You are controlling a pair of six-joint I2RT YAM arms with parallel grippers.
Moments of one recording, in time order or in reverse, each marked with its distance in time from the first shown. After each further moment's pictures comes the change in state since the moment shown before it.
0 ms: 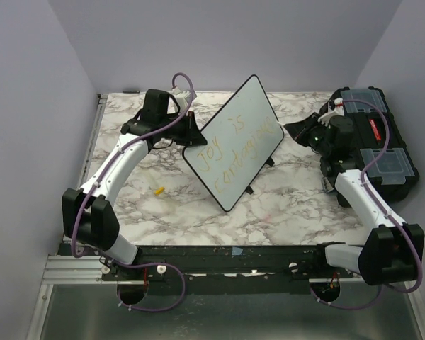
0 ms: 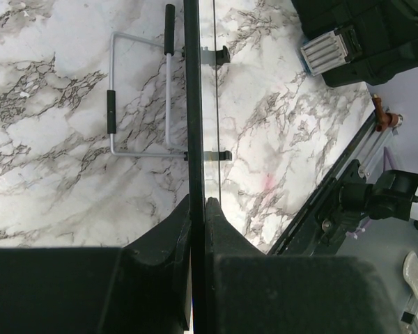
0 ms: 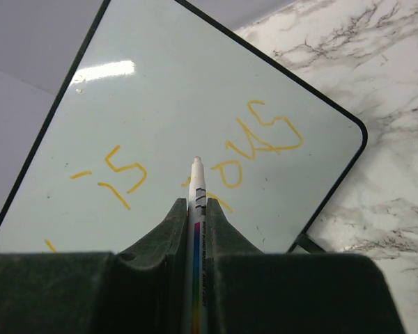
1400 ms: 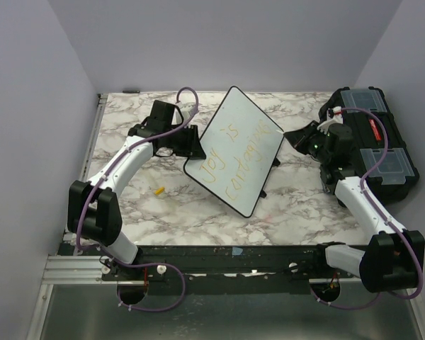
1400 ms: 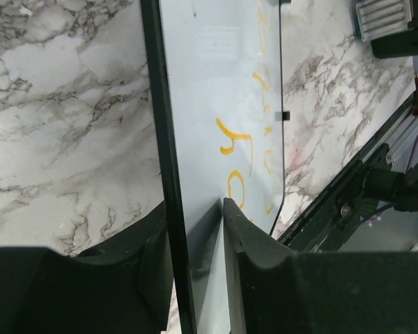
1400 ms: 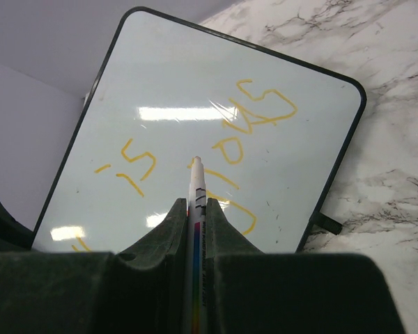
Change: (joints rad) left arm 0.002 0.027 -0.089 -0.029 -0.061 0.002; right arm 0.000 -0.062 -0.100 -0.005 -0.005 0.008
